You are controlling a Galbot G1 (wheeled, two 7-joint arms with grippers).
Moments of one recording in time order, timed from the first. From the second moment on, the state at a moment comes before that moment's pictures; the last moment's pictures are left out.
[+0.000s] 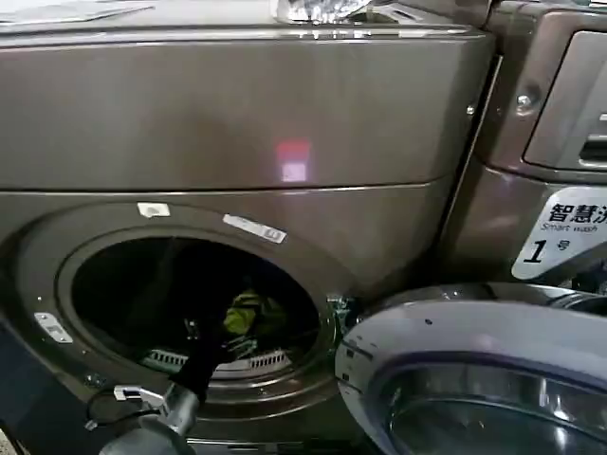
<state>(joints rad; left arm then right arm) 1.31 -1.34 -0.52 -2.17 0.54 0.21 0.29 -1.69 1.01 2.65 1.81 0.15 0.01 -0.19</state>
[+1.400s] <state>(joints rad) 0.72 -1.32 -0.47 -1.70 1.09 -0.01 1.31 -1.72 1.03 2.65 1.84 0.17 0.00 -0.21</state>
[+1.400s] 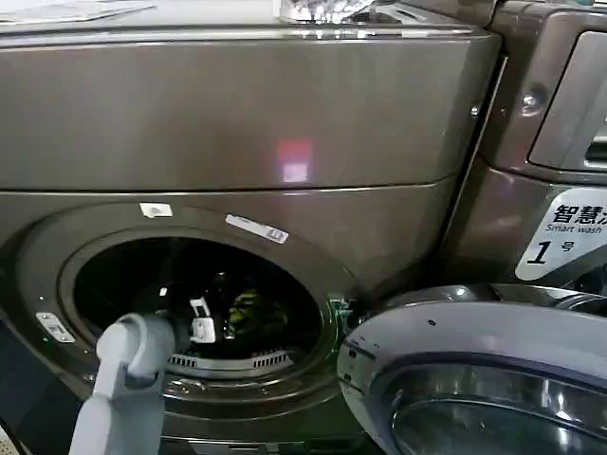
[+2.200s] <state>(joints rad) 0.65 -1.25 -0.36 -1.57 1.03 -0.02 1.35 -1.71 1.04 2.63 1.86 0.18 0.00 -0.22</state>
